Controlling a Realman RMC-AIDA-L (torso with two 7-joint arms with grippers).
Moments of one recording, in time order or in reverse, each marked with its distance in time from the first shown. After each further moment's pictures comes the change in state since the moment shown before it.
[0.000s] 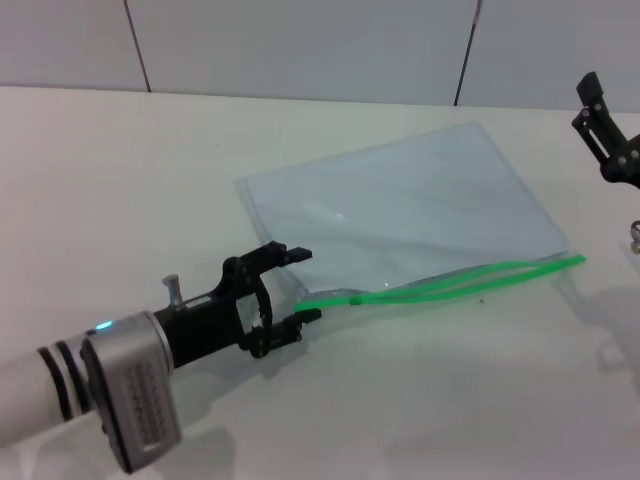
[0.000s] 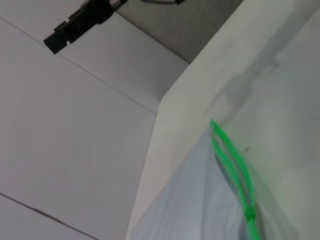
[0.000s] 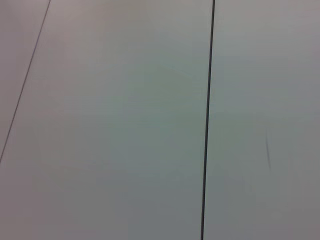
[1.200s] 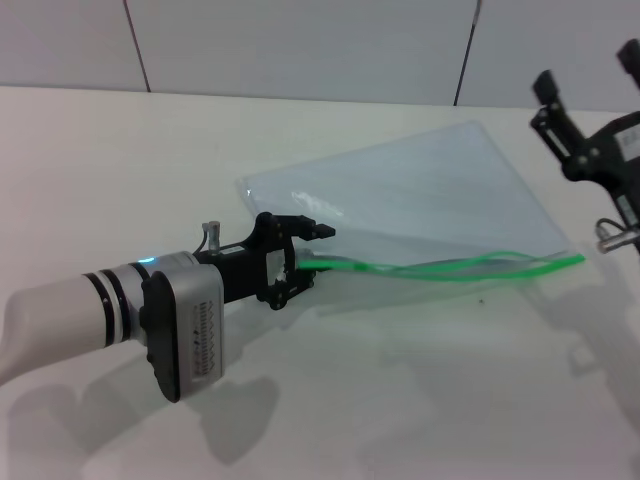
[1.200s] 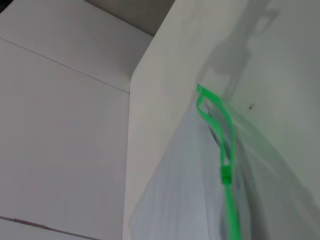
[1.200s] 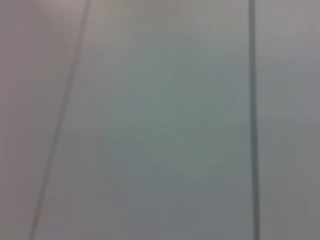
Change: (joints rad) left arm -0.165 0.007 0.005 -0.015 0.035 -0.186 0.007; right arm 0.042 -0.001 -0.063 0.026 -0.006 -0.005 0.000
